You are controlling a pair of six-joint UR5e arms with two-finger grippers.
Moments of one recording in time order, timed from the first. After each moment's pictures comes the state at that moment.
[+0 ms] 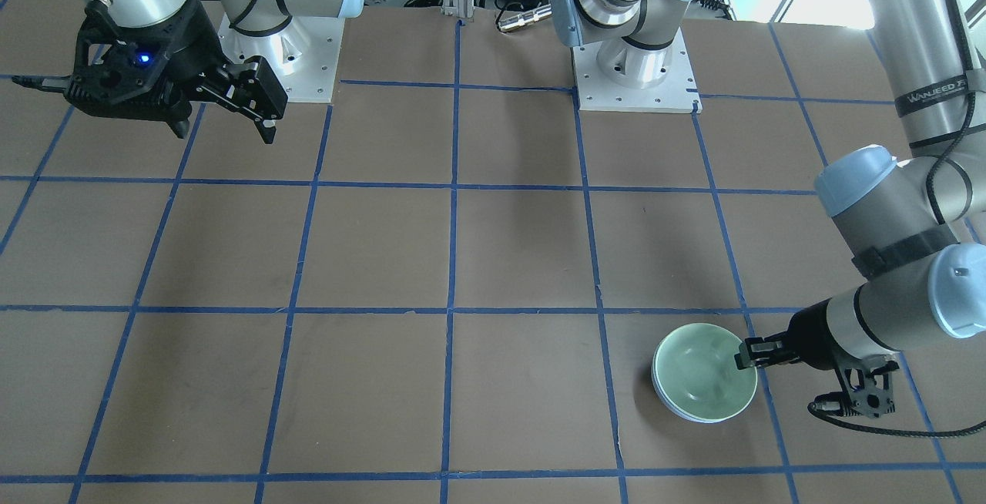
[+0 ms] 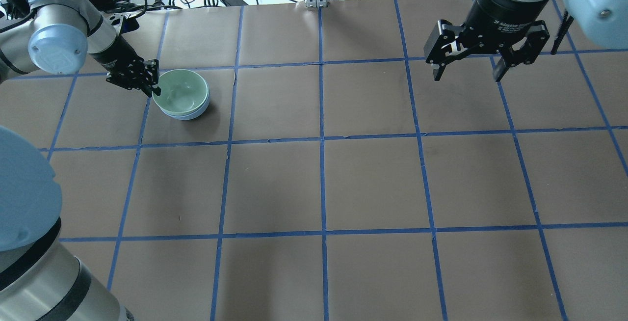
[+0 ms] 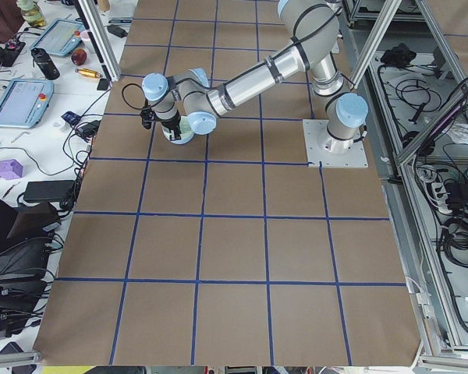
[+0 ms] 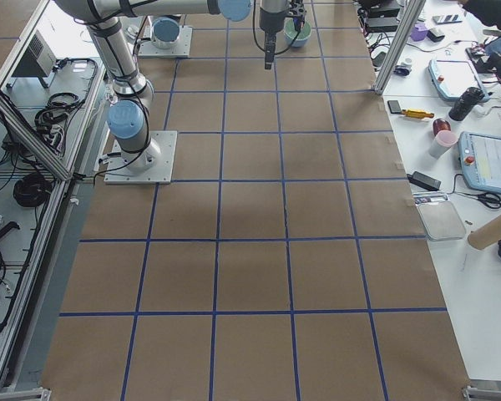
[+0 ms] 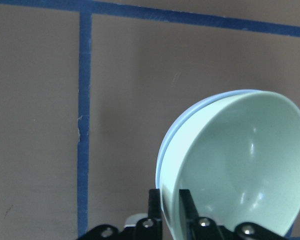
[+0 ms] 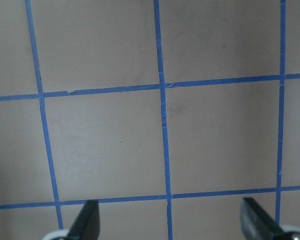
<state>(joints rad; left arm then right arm) -1.25 -2.11 -1.48 -1.24 1.44 0.25 1.57 -1.57 1.53 -1.51 -1.56 0.06</state>
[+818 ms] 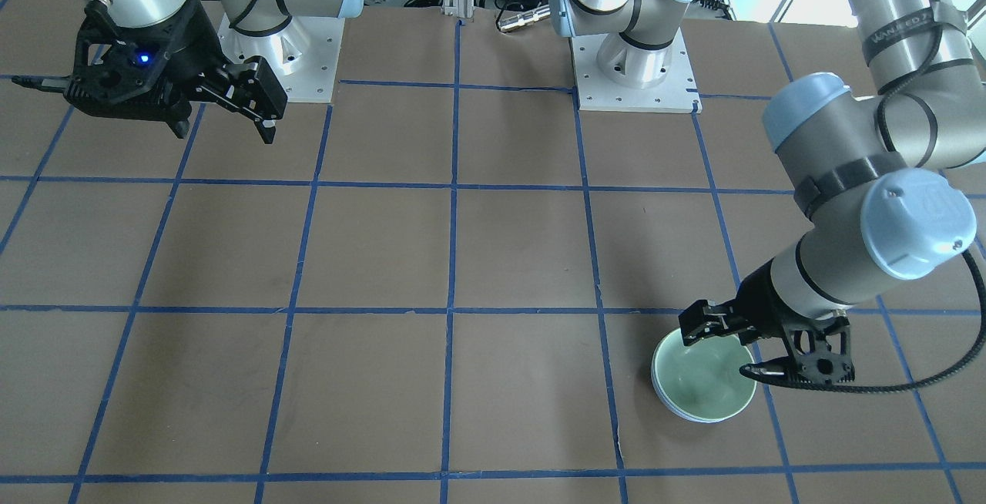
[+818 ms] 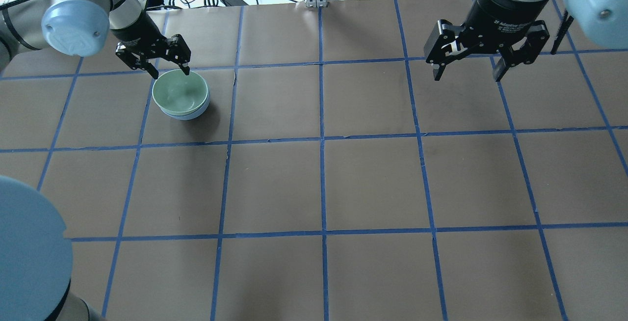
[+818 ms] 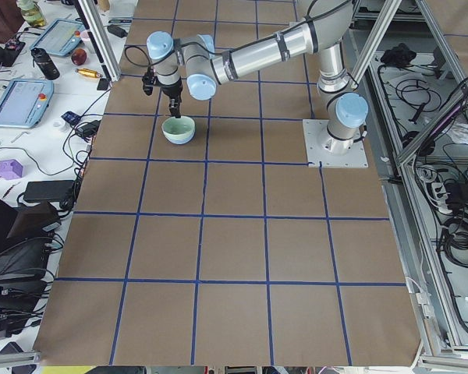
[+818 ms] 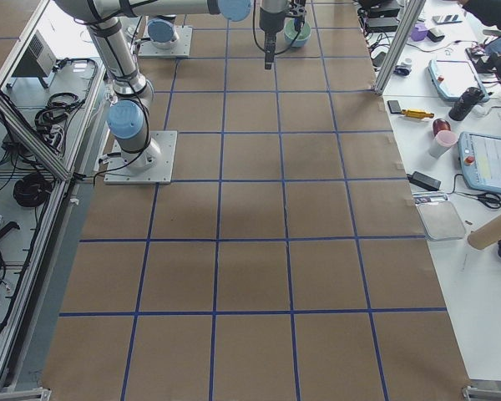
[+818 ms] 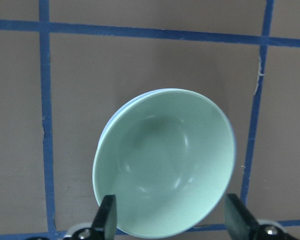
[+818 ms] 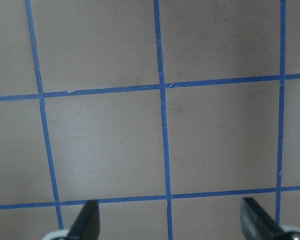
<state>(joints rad) -1.42 -1.97 -1.46 -1.31 1.51 0.13 1.57 -1.57 1.53 -1.51 -1.56 0.06</state>
